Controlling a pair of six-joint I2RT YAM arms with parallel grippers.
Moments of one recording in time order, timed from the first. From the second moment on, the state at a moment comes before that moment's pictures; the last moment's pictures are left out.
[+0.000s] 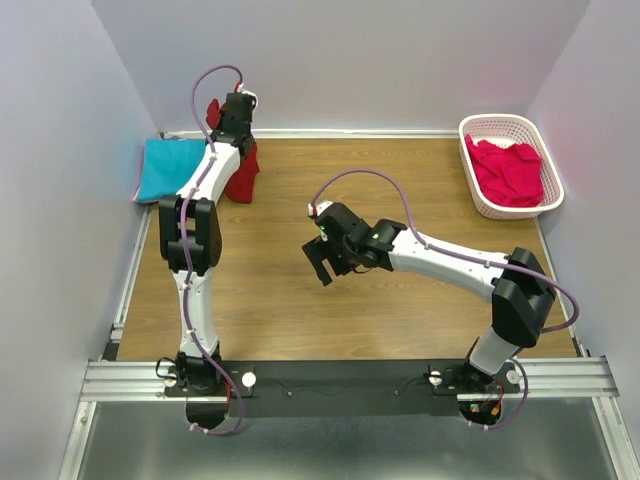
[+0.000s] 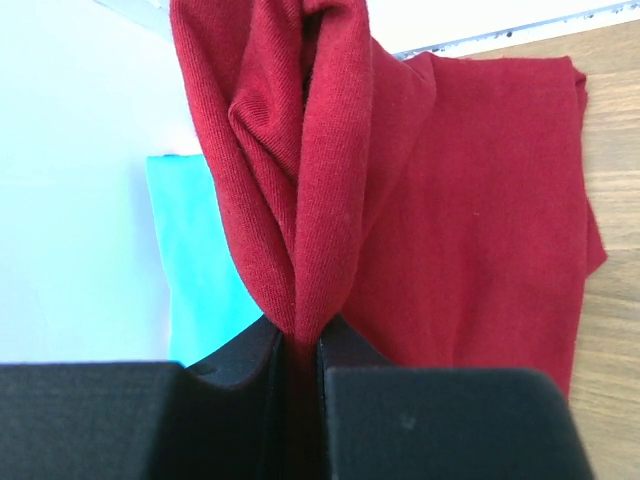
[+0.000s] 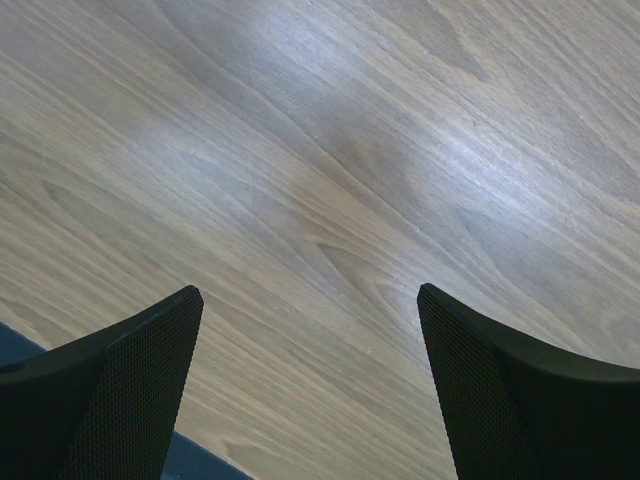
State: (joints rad) left arm -0.14 2.18 1.95 -0.37 -0.55 0.34; right arm 0.96 1.67 1.29 -0.59 0.13 0.27
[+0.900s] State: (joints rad) left arm -0.14 2.15 2.09 -0.52 -0.56 0.35; right arm 0.96 1.67 1.29 -0.63 0.11 0.28
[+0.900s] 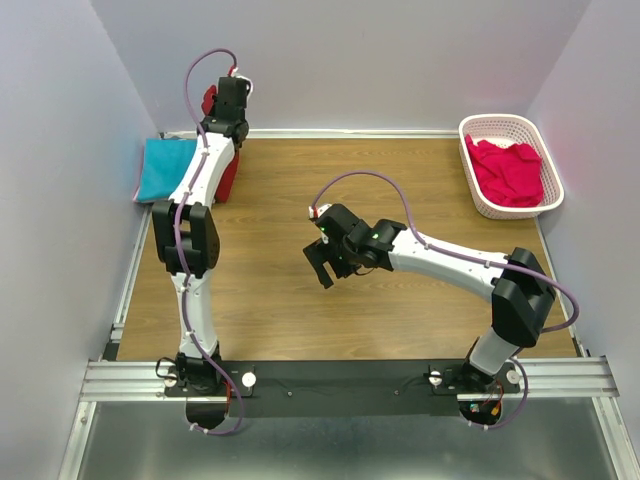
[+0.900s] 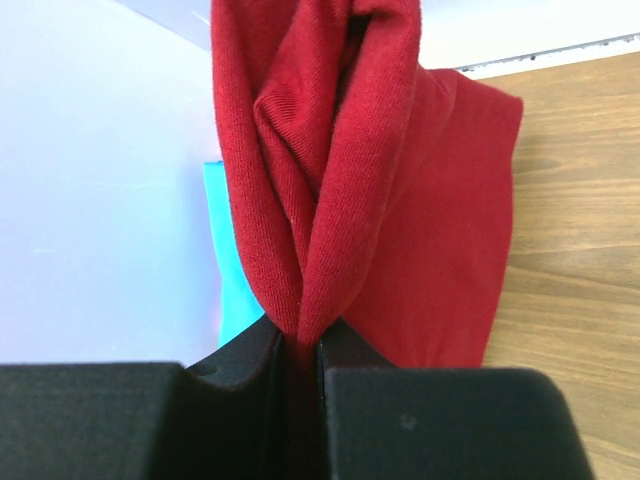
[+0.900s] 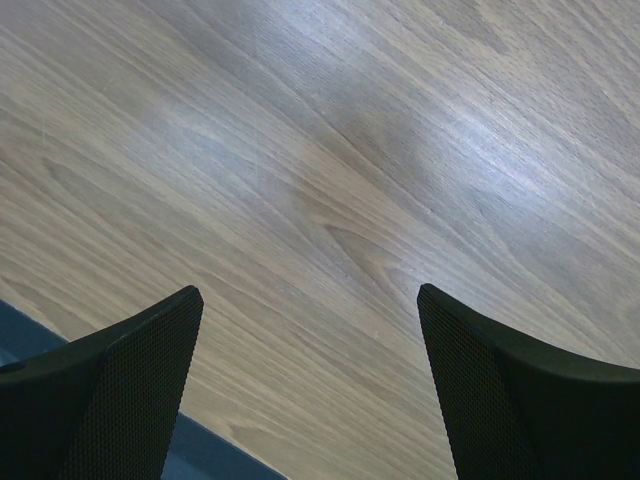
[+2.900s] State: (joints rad) left arm 0.05 2.28 2.02 -0.30 -0.75 0.52; right arm 0.96 1.84 1.52 -0.83 0.10 0.28
